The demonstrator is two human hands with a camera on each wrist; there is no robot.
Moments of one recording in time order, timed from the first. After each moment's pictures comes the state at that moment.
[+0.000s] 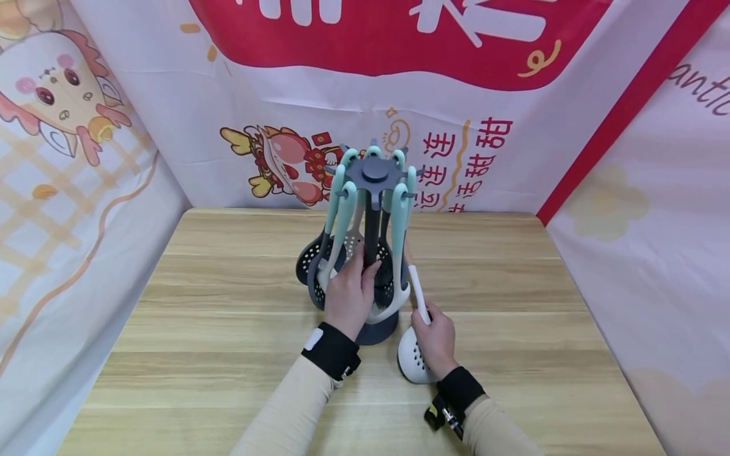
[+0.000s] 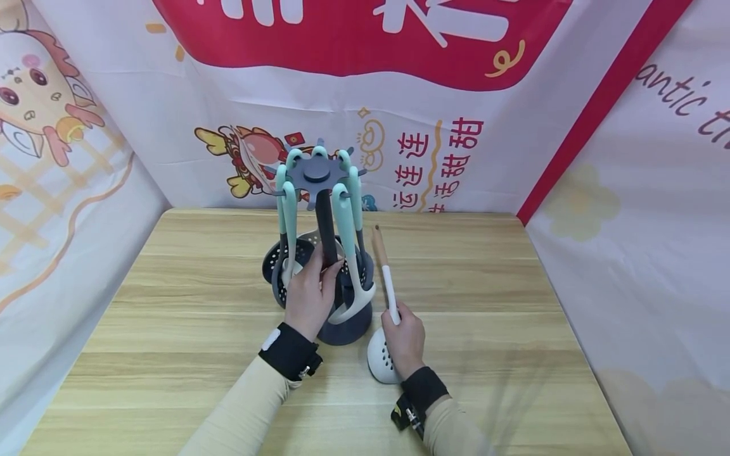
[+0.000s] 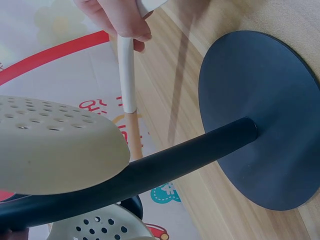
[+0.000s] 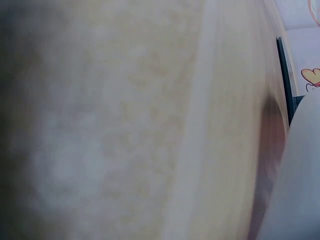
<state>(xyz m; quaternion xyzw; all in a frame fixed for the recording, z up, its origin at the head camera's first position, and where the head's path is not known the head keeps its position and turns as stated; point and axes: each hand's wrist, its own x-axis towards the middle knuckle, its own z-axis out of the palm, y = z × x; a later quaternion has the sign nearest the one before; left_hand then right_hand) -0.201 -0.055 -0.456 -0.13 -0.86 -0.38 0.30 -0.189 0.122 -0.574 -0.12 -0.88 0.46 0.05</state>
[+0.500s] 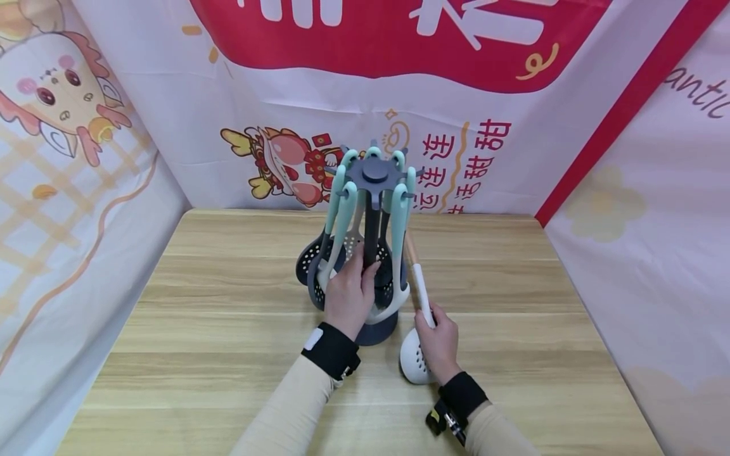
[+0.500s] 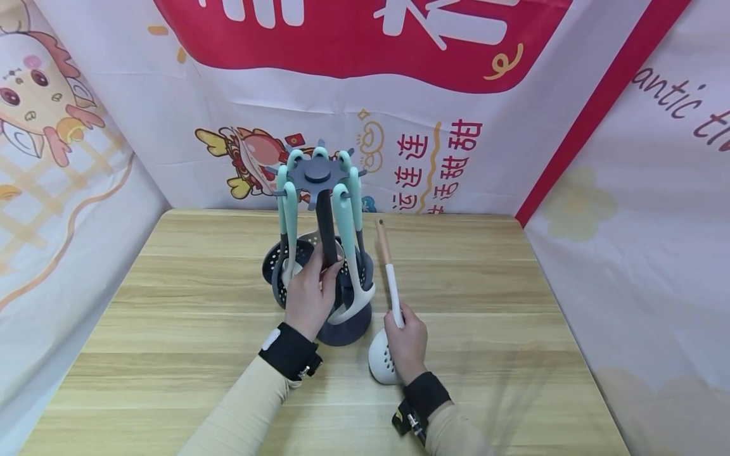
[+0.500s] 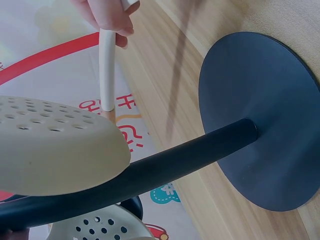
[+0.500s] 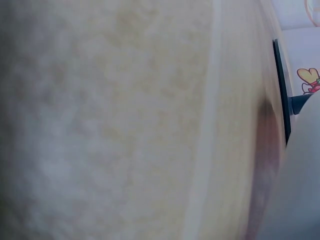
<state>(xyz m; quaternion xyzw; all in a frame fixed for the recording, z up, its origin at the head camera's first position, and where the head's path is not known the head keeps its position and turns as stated) -0.201 -0.055 -0.456 -0.14 -0.86 -0.38 0.31 -0.181 0.123 -0.570 -0.13 -0.85 0.50 0.12</state>
